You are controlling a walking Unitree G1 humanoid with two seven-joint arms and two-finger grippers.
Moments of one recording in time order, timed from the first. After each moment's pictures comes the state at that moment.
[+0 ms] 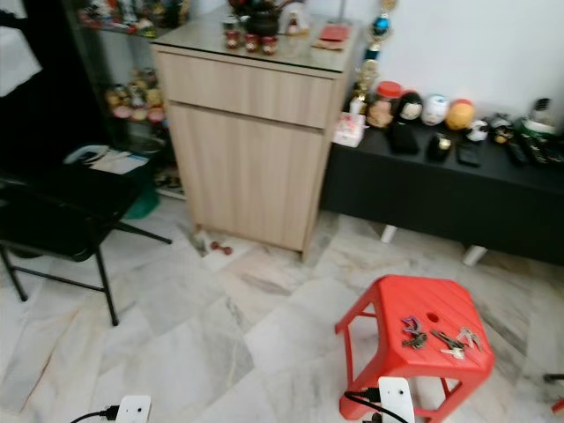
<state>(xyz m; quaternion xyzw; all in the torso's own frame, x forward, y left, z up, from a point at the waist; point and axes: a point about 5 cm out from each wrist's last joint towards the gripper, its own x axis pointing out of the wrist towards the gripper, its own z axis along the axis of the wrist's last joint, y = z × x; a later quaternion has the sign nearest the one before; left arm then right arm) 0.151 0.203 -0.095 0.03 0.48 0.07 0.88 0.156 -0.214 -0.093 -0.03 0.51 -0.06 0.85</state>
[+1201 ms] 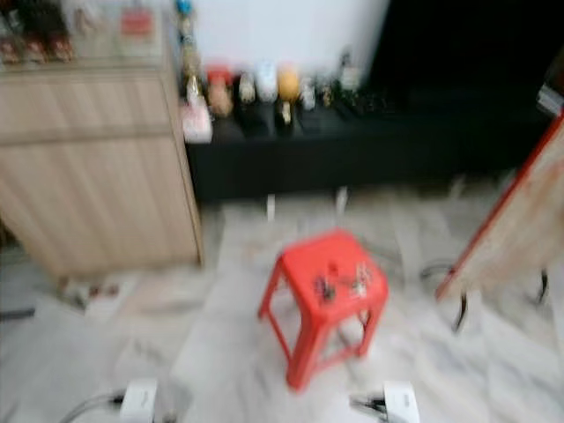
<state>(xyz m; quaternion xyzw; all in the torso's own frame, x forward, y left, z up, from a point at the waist) 0.156 0.202 -0.093 0.03 0.47 0.06 0.88 0.166 -0.213 -0.089 -0.03 0.50 -0.06 0.86</state>
